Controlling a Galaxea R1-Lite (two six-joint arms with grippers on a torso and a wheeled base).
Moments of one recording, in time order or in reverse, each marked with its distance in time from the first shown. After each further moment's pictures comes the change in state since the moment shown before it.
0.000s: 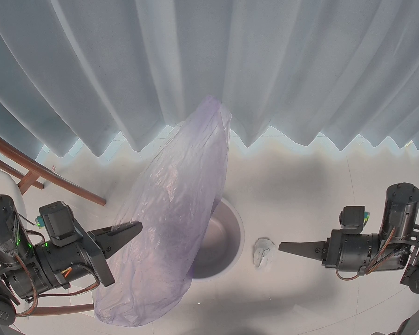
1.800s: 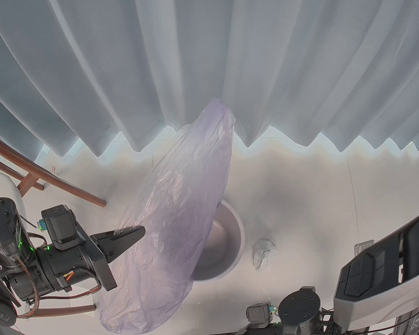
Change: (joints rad) left arm -0.018 0.002 0.008 0.000 0.000 0.002; right arm 0.471 0.702 0.123 -0.693 -0.120 0.063
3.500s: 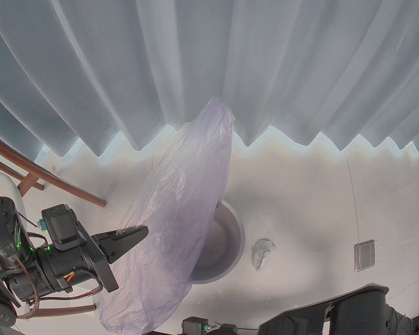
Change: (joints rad) left arm -0.021 -0.003 -0.010 0.000 -0.001 -0.001; right arm 0.227 0.260 -0.445 0.001 -0.345 0.020
